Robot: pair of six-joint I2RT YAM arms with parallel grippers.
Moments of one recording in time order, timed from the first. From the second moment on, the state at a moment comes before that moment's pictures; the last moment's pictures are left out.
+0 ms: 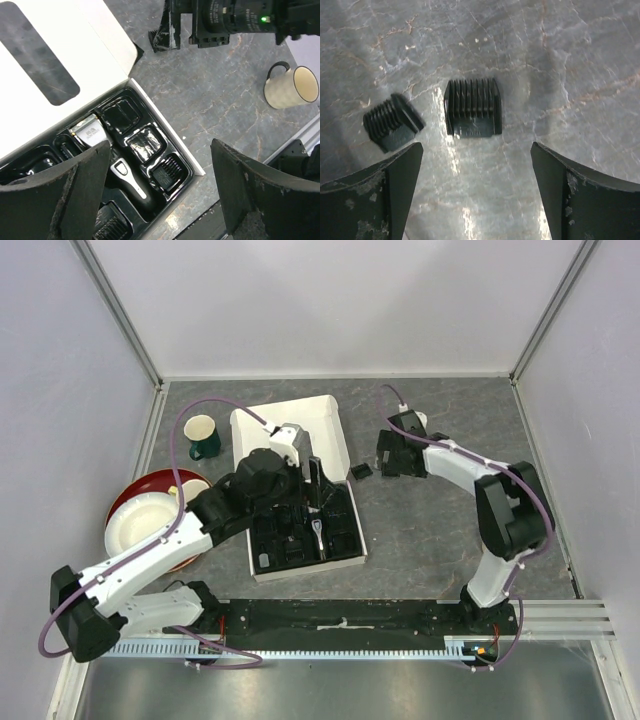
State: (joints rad) left arm -0.83 1.10 0.95 -0.30 -0.09 -0.48; right arm 0.38 1.74 1.13 -0.38 0.19 0.54
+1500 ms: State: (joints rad) left arm -0.80 1.01 0.83 -0.19 0.12 -0.41; right arm 0.39 1.56 1.23 -0.44 0.18 0.65
